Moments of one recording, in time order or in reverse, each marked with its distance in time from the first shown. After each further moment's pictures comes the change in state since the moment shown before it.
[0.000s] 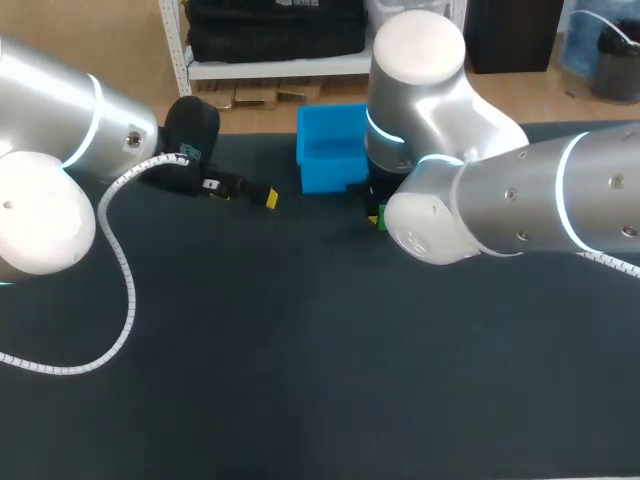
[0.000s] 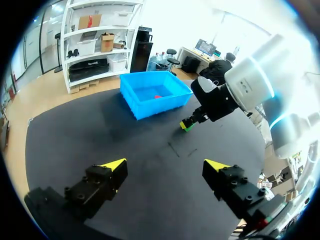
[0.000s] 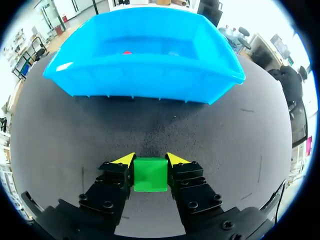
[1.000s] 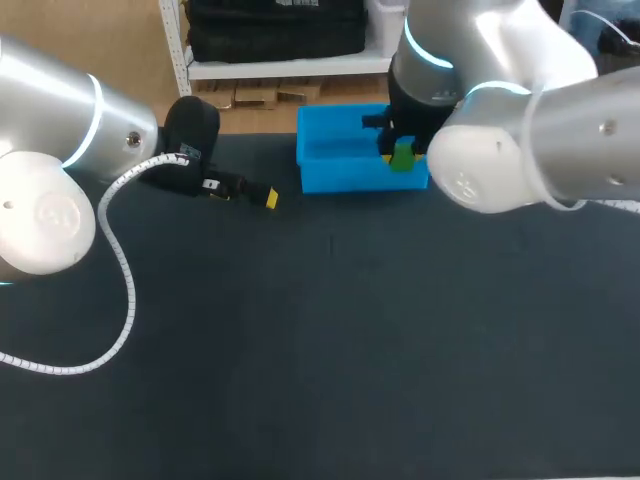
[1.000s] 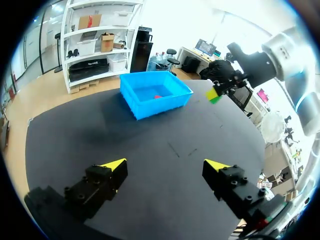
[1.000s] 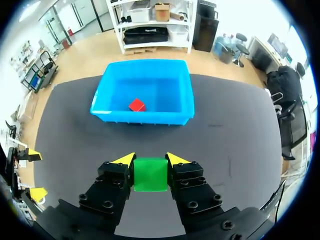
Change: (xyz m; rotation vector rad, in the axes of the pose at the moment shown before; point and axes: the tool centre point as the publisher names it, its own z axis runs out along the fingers) left arm 0.000 0.000 0.000 0.000 0.000 0.000; right arm -0.026 -0.012 -0.128 -0.081 -0.098 0.036
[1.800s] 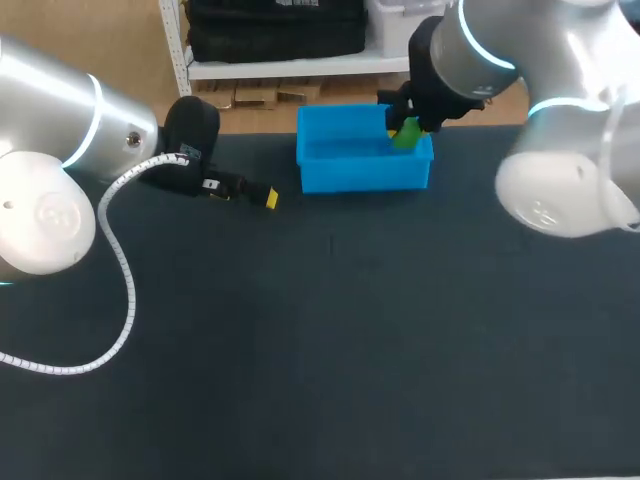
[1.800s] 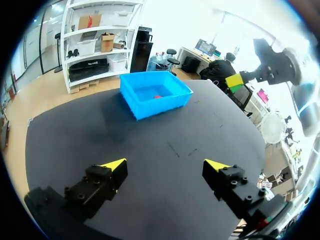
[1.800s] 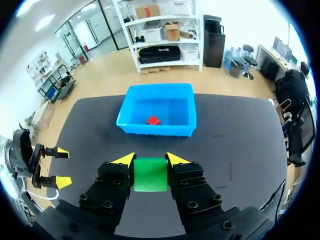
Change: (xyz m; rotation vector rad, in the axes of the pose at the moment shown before) left arm 0.000 0.000 0.000 0.000 0.000 0.000; right arm -0.004 0.010 -0.061 -0.146 -0.178 -0.019
